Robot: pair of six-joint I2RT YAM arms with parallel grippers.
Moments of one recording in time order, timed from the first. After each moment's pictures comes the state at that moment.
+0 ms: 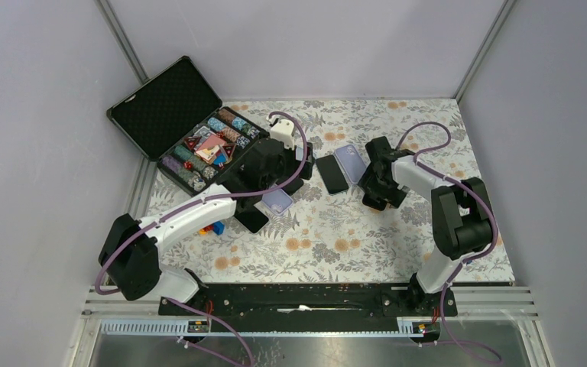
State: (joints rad) left arm -0.76 1.41 1.04 0.03 -0.24 -0.27; right arm 0.30 1.71 1.07 -0.70 0.31 0.91
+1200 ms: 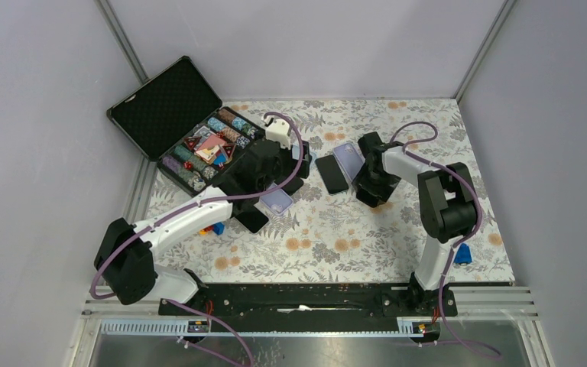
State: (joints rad) left arm -0.76 1.38 1.02 0.05 -0.27 -0.27; right arm 0.31 1.87 1.21 -0.74 0.21 0.93
